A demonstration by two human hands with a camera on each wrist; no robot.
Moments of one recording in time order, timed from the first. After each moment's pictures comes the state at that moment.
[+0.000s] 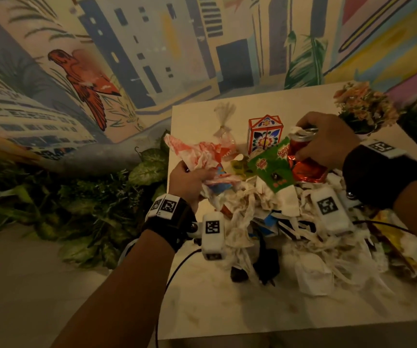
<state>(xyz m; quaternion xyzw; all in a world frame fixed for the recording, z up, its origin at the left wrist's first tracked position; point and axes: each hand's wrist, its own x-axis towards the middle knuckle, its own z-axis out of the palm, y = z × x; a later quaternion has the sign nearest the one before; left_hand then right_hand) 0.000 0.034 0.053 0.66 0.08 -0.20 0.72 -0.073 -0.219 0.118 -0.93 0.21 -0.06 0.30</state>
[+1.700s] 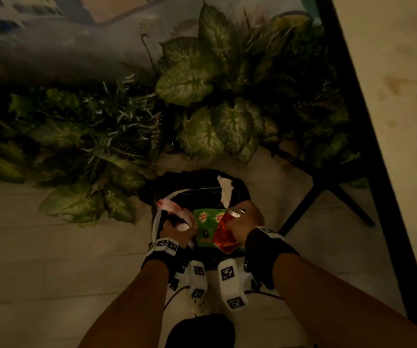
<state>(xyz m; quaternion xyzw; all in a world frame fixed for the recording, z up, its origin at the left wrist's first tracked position) 0.135 0.411 -0.446 0.81 0.21 -0.44 0.33 0.091 0.232 -0.298 -0.73 0.45 0.23 0.46</state>
